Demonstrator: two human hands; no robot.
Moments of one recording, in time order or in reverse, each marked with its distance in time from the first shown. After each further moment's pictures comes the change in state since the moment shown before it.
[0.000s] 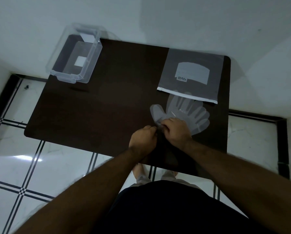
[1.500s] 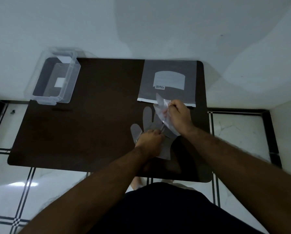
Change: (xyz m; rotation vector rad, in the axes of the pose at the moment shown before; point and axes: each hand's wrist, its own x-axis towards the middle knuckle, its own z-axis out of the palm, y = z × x) left_hand 0.054 0.072 0.010 0.334 -0.182 0.317; right_hand 0.021 0.023 -0.099 0.744 0.290 0.512
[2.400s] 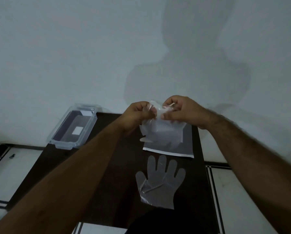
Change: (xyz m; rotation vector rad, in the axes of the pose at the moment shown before) left_hand -0.002 -0.073 -0.287 -1.427 0.324 0.188; right_hand -0.018 -0.246 -0.093 -0.261 -0.341 -0.430
